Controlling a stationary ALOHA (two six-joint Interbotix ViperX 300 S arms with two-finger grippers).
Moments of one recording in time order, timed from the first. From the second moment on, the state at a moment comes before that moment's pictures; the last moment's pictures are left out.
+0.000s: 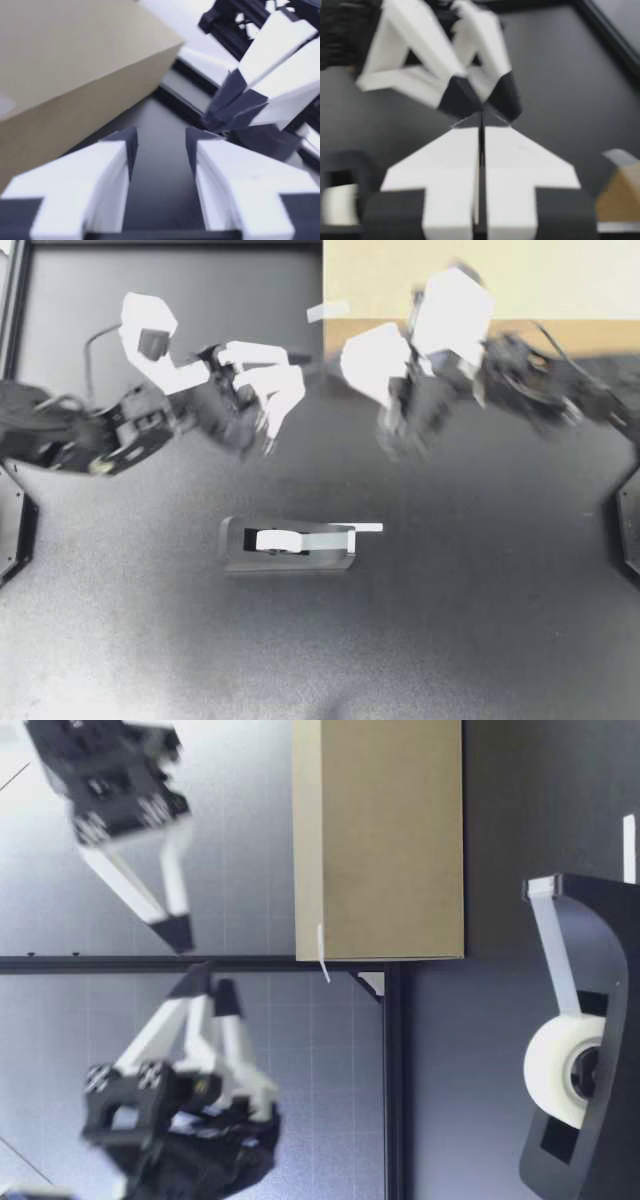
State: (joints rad) left arm 0.10 -0.05 0.84 -0.41 -0.79 -0.14; right arm -0.19 -0.22 0.74 0.34 -0.22 -0.36
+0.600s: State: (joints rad) left arm -0.09 -0.13 0.87 -0.21 -0.79 0.03; right arm 0.06 -0.44 0.95 0.34 -0.41 -0.26
